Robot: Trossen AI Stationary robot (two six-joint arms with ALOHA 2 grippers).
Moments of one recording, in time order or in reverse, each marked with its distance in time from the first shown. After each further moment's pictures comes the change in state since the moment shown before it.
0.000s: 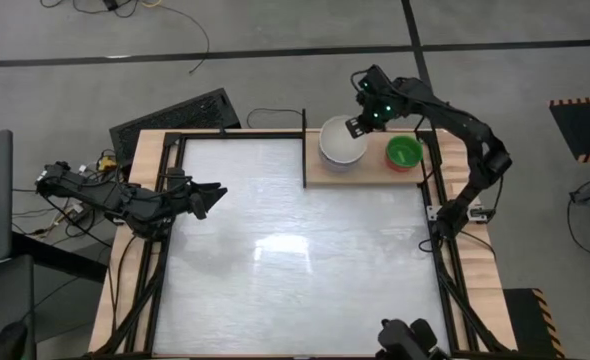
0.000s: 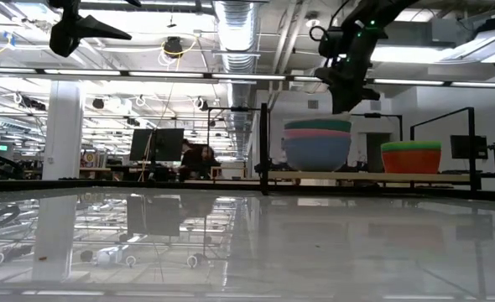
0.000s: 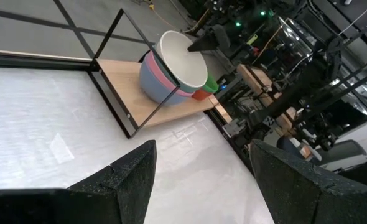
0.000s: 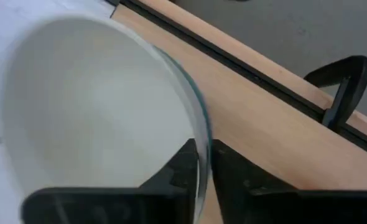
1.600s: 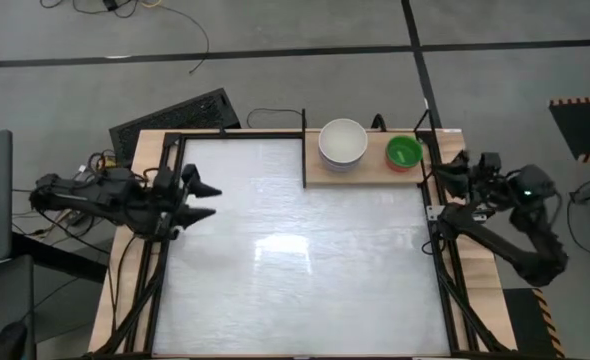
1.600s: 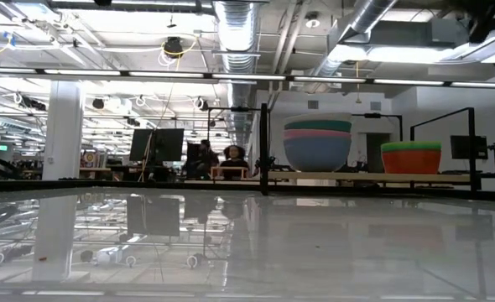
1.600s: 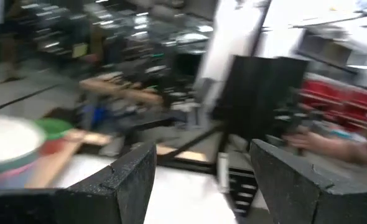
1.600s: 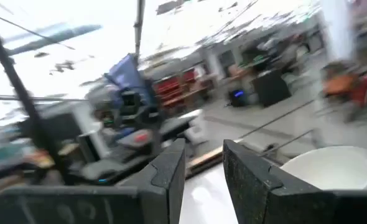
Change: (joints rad) left arm 0.181 -0.092 -0.030 0.365 0.776 0.676; right arm 0.181 -1.645 -0.948 0.656 -0.315 0.270
